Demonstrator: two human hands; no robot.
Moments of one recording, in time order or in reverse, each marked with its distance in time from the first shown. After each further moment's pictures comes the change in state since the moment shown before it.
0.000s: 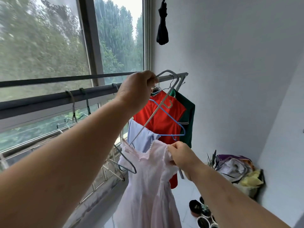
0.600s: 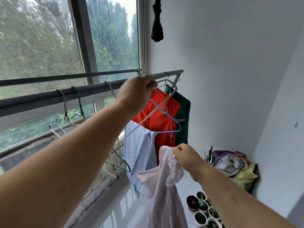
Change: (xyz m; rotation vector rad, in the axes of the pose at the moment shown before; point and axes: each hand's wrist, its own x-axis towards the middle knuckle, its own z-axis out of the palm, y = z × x) left_hand -0.008 0.008 0.015 0.081 -0.050 0.010; right_hand -0.005 0.020 -0.021 -0.096 -0.014 0.046
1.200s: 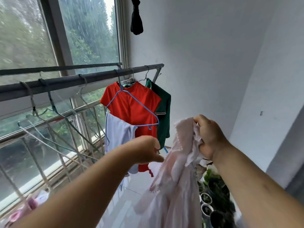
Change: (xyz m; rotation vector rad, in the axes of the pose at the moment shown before) left_hand -0.107 0.027 0.084 0.177 -0.927 -0.014; right_hand -0.036 -0.016 -0.100 0.718 0.156 -0.016
